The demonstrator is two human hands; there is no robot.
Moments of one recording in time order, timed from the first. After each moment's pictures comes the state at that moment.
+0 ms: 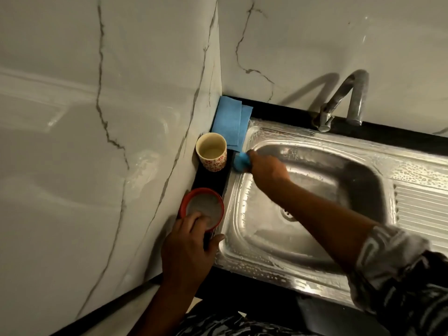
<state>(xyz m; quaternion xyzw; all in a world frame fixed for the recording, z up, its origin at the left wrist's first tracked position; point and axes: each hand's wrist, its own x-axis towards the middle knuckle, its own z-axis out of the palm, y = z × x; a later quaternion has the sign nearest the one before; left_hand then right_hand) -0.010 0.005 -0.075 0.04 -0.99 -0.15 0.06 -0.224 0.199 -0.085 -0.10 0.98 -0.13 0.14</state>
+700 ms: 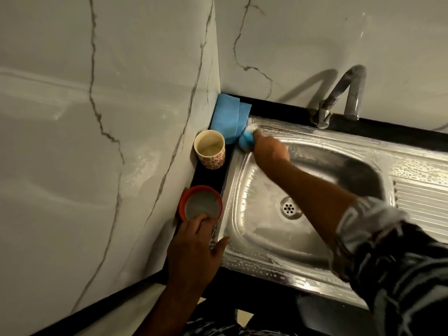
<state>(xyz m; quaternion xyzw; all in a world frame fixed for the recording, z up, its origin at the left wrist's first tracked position) 0.000 0.020 -0.078 0.04 -0.99 -0.16 0.03 -0.268 0.196 -0.087 -0.05 0.99 -0.12 0.10</state>
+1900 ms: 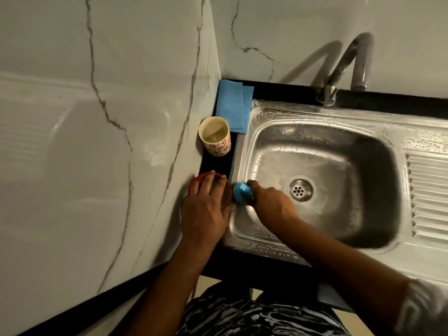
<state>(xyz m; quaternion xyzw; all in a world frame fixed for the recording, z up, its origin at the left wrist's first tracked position) -0.054 0.014 -0.054 0.01 -1.00 -0.08 -0.05 -0.101 0.197 -0.096 -0.10 0.95 -0.14 0.25</state>
